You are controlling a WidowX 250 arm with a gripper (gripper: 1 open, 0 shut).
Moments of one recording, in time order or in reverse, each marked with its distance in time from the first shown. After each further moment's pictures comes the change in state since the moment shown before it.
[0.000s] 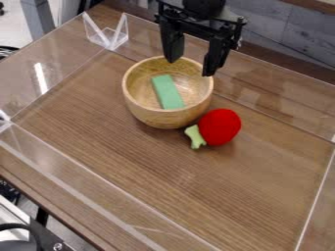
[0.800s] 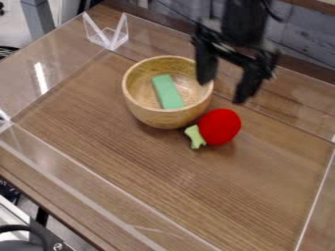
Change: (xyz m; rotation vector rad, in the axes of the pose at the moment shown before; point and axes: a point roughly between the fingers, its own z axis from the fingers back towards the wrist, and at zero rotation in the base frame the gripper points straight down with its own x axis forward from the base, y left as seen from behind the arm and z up) arm -0.002 -0.056 -0.023 0.008 0.087 -0.185
